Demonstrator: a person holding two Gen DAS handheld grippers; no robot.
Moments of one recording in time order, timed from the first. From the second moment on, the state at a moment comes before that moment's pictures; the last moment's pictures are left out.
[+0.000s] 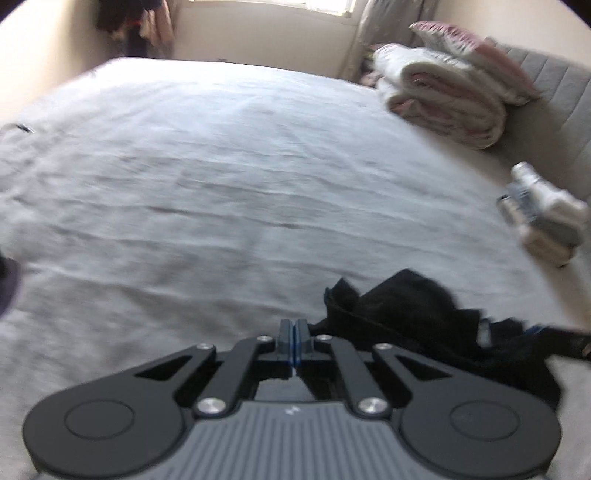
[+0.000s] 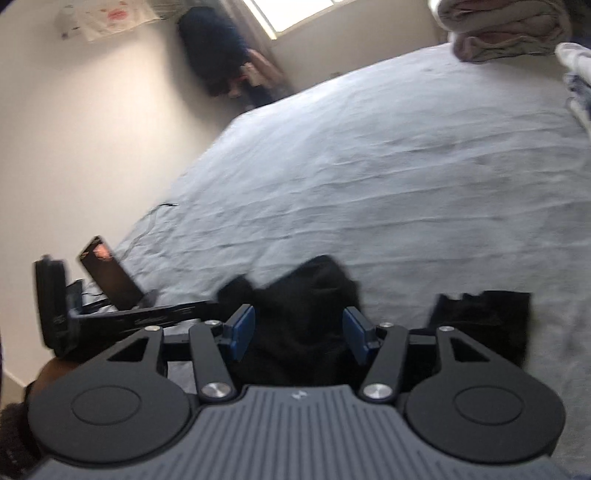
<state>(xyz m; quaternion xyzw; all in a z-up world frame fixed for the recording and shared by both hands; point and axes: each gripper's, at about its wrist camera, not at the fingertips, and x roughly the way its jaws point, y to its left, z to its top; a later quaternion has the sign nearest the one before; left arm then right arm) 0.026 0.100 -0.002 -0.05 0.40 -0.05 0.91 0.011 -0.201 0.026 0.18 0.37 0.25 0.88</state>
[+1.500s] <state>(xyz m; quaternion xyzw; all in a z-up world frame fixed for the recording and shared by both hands) 0.130 -0.025 -0.017 0.02 0.54 -0.16 0.83 0.028 -0.256 0.006 0.16 0.43 0.14 0.88</state>
